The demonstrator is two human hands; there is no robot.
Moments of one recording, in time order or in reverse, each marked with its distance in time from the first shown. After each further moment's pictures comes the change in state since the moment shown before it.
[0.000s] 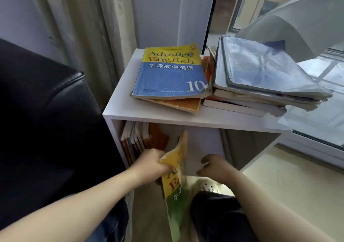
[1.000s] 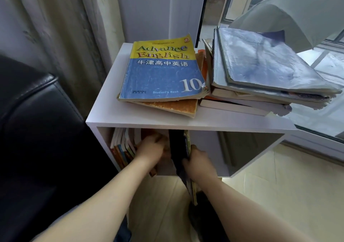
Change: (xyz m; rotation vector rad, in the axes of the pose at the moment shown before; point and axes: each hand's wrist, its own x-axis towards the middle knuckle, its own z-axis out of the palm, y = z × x) left_hand 0.054 0.016 0.003 -0.408 0.191 -0.240; right_hand 0.014 -0.044 0.024 -0.055 0.276 -0.088
